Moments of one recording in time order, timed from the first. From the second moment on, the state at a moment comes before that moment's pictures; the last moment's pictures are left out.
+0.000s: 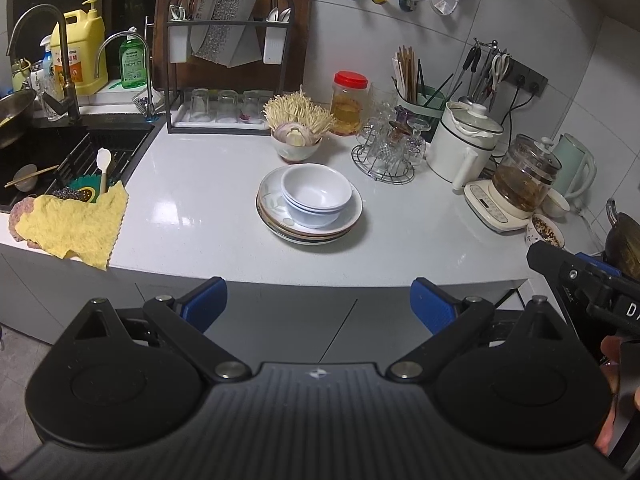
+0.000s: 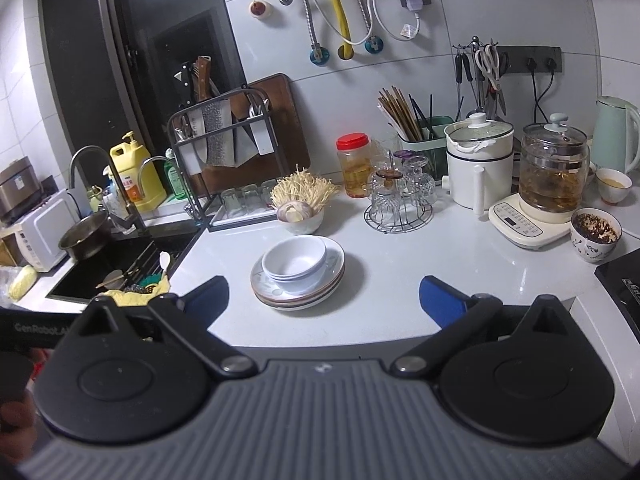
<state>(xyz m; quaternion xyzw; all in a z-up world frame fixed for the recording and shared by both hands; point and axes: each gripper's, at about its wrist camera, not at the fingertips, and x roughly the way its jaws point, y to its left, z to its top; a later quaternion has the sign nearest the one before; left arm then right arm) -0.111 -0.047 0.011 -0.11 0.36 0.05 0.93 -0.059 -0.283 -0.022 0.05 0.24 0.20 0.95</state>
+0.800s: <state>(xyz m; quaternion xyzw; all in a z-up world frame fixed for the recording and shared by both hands) -0.119 -0.046 0.009 -0.12 0.36 0.04 0.92 -0.069 -0.285 -0.024 0.05 0.24 0.20 0.95</state>
